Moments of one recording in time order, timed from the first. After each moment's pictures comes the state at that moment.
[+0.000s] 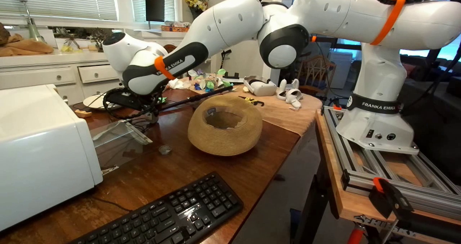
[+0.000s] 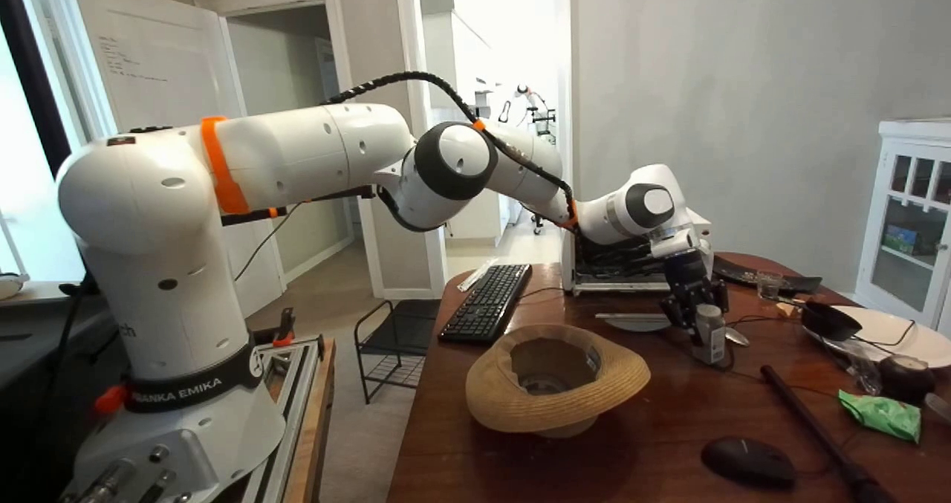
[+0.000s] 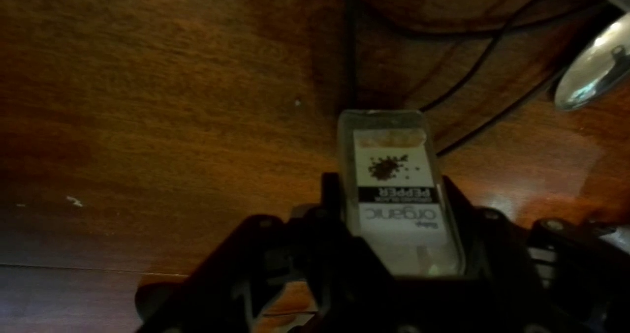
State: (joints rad) arm 0.39 1.45 -0.53 -0.63 0.03 2.03 1.87
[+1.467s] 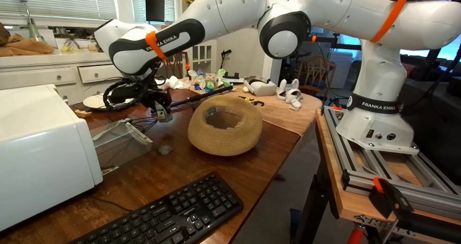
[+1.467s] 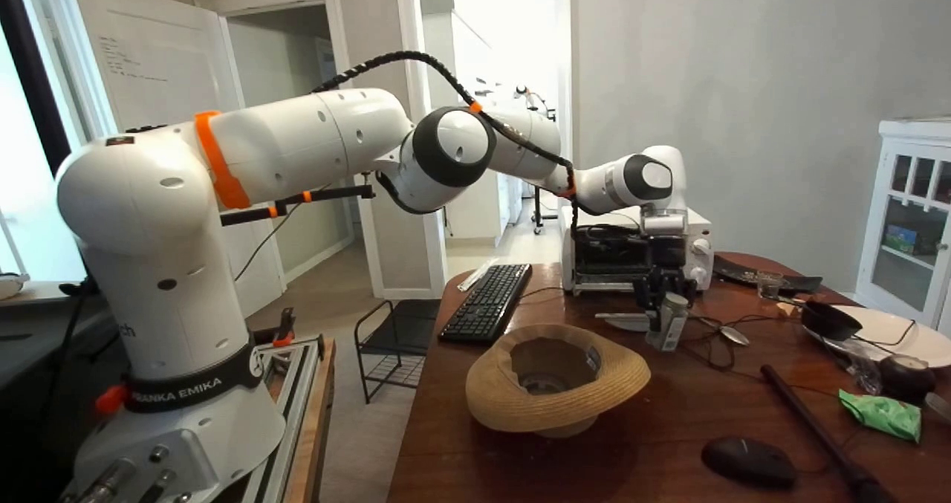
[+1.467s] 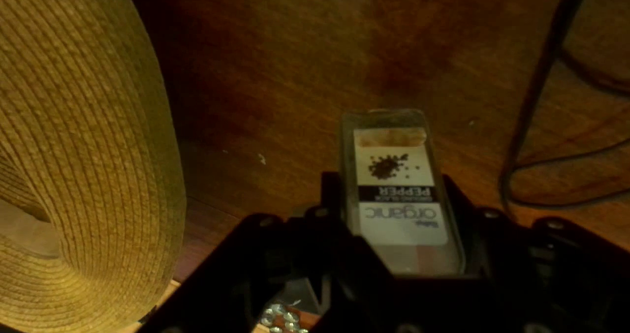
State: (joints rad) arm 0.39 1.38 -0.45 -0.62 0.09 1.66 1.66
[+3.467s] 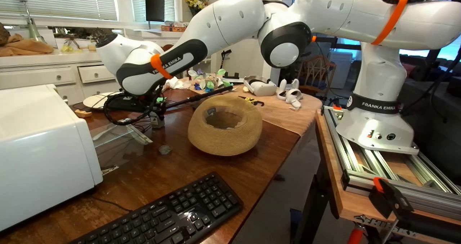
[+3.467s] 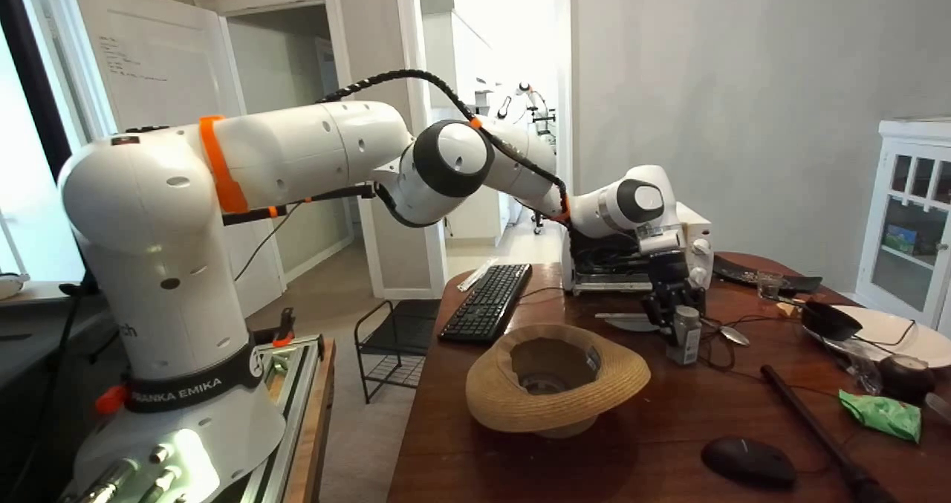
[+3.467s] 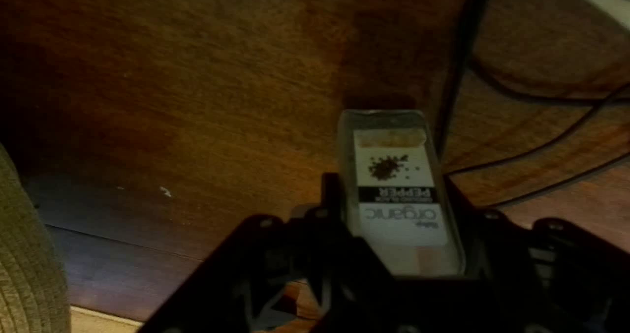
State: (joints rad) arm 0.42 1.44 -0.50 -0.64 0.04 1.89 1.78
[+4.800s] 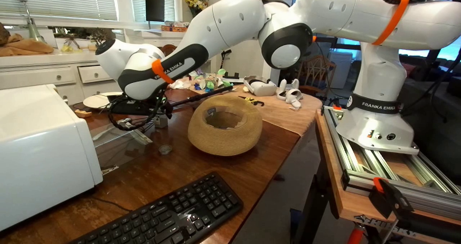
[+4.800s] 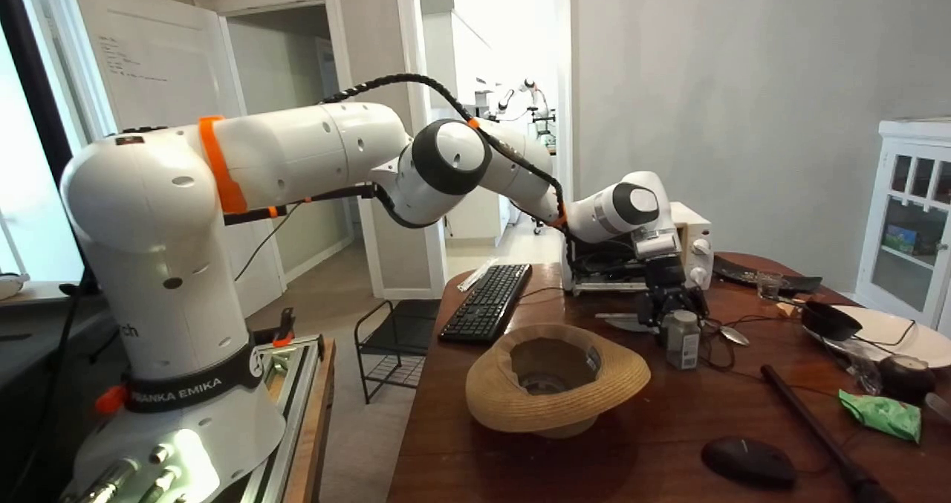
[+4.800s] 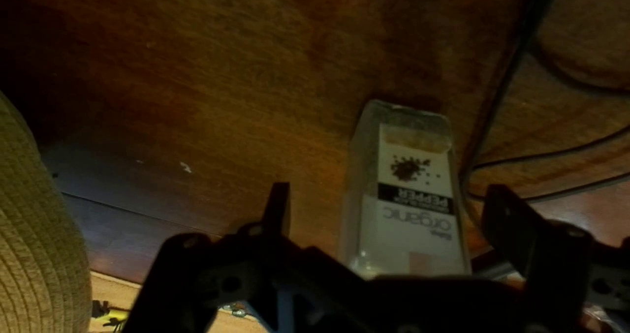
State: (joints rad) arm 0.45 1.45 -0.53 -0.66 0.01 1.85 1.77
